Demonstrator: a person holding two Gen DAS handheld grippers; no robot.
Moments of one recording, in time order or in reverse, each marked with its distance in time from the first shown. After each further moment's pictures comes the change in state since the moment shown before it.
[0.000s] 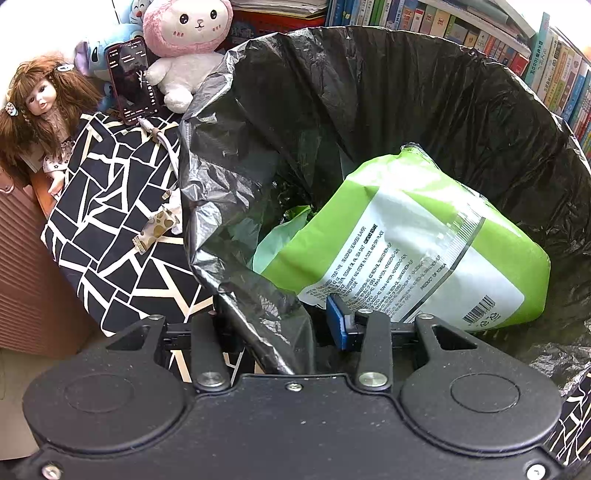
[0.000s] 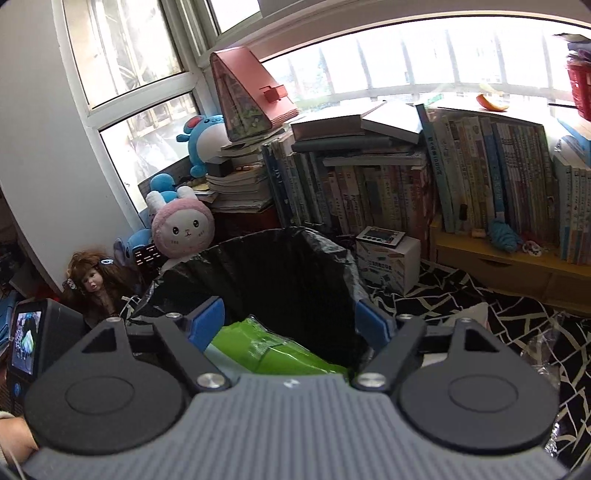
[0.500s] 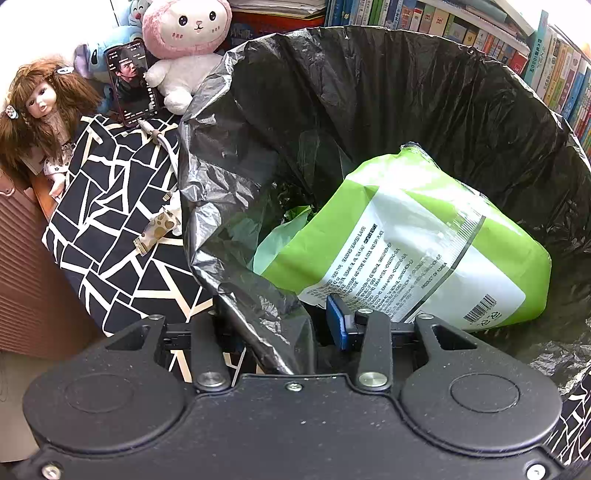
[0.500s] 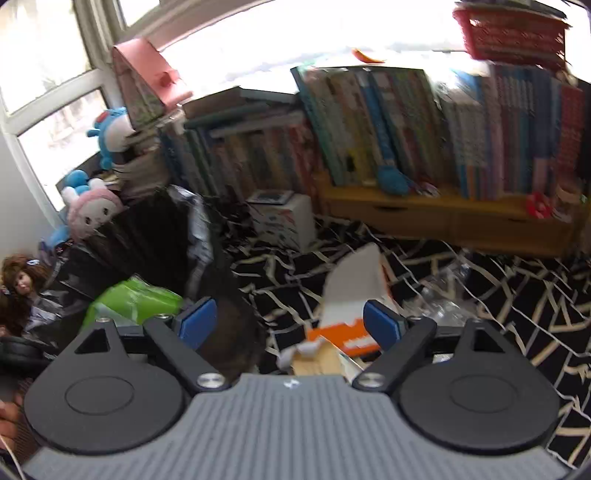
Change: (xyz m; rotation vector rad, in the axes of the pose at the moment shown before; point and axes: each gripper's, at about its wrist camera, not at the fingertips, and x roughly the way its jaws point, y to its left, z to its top) left arm 0.000 -0.001 0.000 0.007 -0.003 0.003; right arm -0.020 -0.075 -0.047 0.122 0.061 -0.244
